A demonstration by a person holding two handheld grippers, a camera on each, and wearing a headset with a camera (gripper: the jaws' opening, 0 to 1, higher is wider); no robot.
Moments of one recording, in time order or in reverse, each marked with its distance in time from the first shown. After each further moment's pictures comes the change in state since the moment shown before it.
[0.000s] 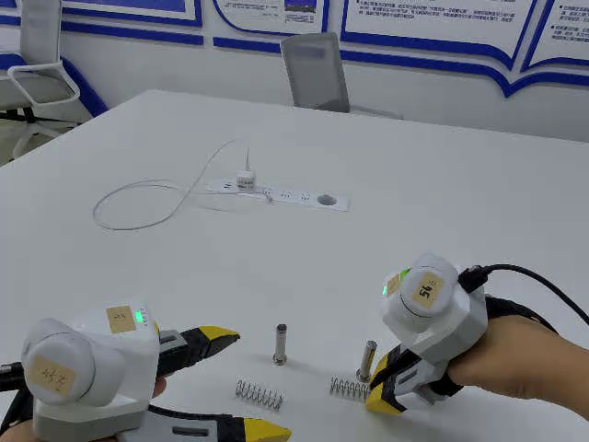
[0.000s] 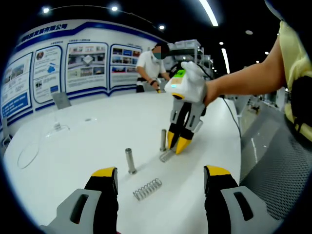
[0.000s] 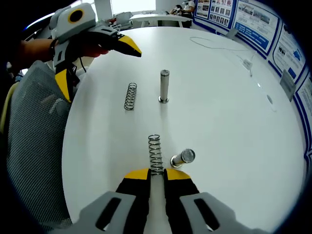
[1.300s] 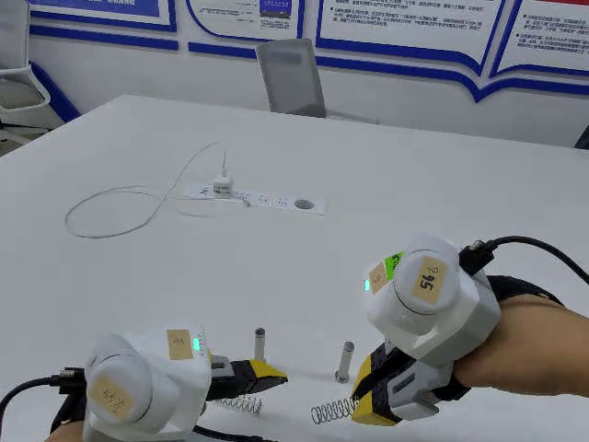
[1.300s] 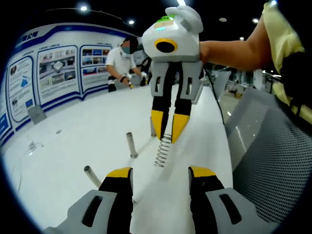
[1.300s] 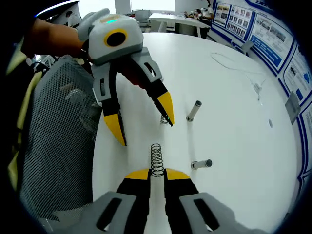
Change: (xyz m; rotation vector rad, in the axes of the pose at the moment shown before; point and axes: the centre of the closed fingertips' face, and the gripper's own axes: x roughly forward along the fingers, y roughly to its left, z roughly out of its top) left arm 0.043 -0.050 -0.001 0.171 0.060 -0.210; right arm -0.055 0.052 0.028 -0.146 0.013 0.040
